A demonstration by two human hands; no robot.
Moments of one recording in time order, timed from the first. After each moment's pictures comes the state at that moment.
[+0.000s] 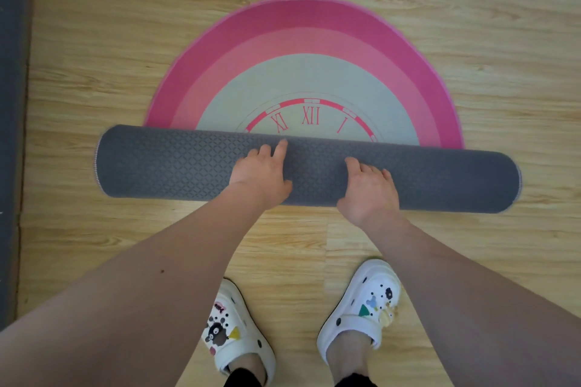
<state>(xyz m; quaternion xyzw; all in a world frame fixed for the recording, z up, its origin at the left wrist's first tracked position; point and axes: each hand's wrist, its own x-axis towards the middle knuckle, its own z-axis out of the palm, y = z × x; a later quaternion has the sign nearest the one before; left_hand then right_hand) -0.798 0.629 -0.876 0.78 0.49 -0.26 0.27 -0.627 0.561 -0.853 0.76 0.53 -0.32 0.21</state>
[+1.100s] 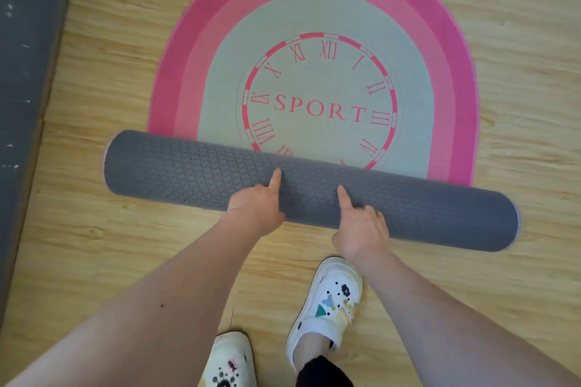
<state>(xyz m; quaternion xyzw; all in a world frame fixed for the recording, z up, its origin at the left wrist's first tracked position) -0.847 0.401 -0.873 0.70 0.53 -0.33 0.33 -0.679 0.335 -0.866 0.73 0.54 -0.34 0.24</state>
